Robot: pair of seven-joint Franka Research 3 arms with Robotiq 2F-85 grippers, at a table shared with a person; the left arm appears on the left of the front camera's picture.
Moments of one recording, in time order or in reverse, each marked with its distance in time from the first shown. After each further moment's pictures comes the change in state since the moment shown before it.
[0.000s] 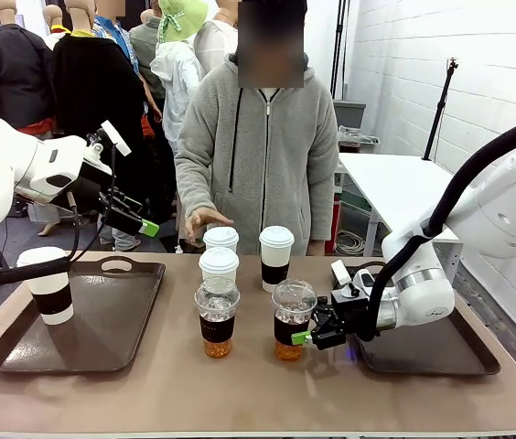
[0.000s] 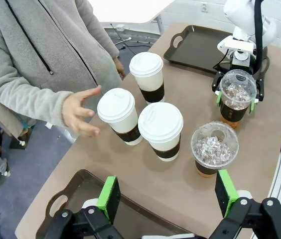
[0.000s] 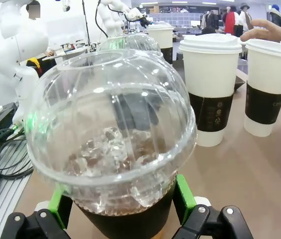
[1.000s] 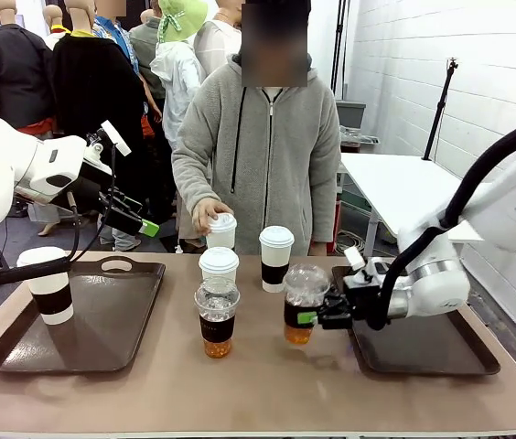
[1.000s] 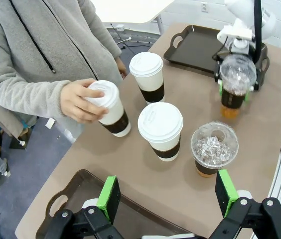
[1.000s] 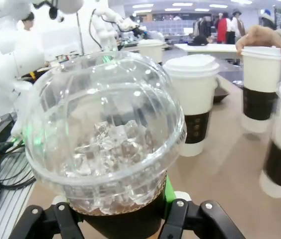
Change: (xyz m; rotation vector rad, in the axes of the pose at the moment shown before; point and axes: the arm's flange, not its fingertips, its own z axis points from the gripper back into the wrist) left arm 0.000 0.000 0.000 0.000 0.000 0.000; right arm 0.029 -0.004 0.037 -0.048 -0.045 -0.010
